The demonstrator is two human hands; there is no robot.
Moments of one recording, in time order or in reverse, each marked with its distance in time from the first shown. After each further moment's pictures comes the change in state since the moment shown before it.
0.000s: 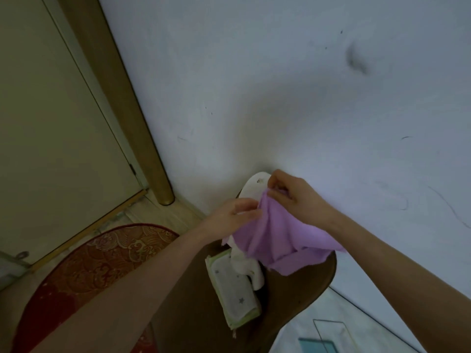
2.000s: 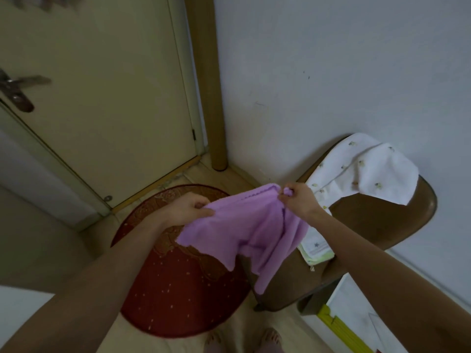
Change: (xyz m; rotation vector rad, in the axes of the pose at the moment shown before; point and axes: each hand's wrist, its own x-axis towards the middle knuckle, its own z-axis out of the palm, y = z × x) left_hand -0.344 -0.157 -0.237 0.245 0.045 -0.263; right_hand -0.021 -0.210 0.281 0.092 0.020 0.559
